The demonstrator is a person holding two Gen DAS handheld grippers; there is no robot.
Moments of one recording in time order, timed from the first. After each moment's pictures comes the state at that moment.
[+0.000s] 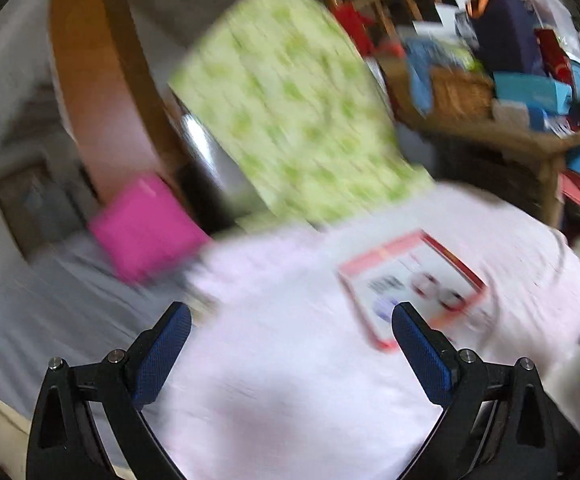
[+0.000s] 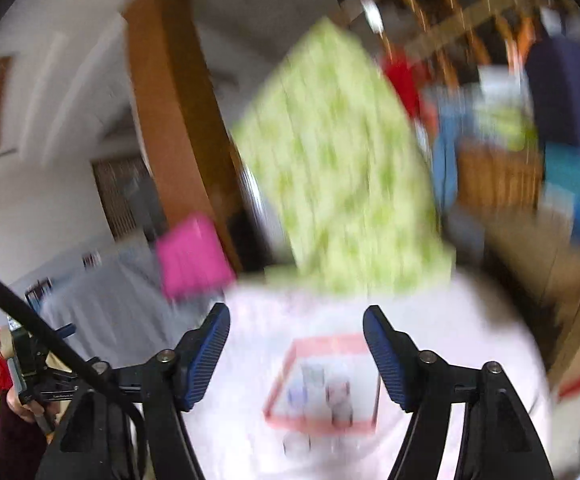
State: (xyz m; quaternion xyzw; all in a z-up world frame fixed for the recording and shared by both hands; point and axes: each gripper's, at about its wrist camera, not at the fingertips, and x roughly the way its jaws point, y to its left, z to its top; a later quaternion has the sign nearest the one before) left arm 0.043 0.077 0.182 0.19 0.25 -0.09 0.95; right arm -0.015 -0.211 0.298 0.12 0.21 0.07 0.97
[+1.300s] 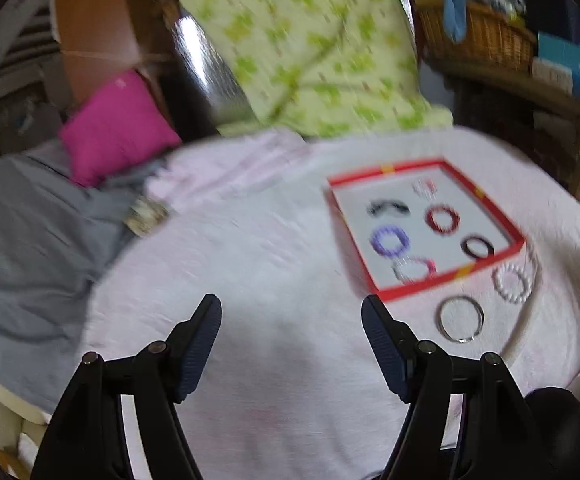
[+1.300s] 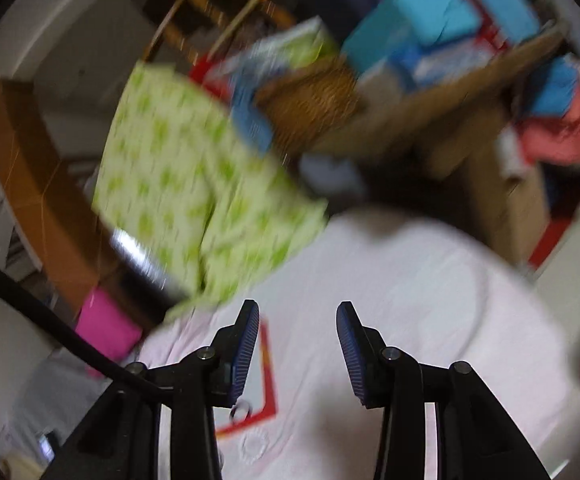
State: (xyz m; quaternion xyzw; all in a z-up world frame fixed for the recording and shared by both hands) left arm 0.106 0.082 0.054 0.13 0.32 -0.05 0.94; right arm -0.063 -0.409 0.125 0.30 0.13 -0.14 0.93
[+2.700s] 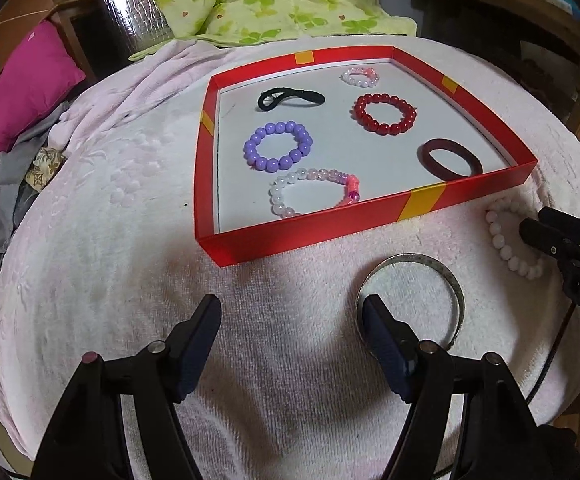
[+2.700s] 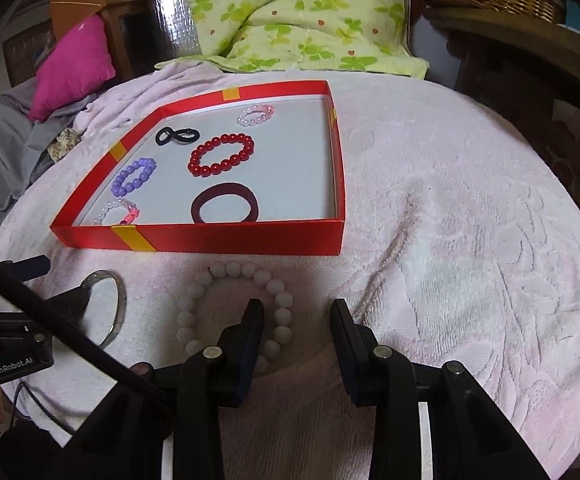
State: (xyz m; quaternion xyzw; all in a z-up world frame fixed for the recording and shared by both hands) left arm 0.184 -0.044 -0.100 0.13 0.46 -0.11 0.87; right arm 0.130 -0.222 -0.070 0.02 0.43 -0.05 0.90
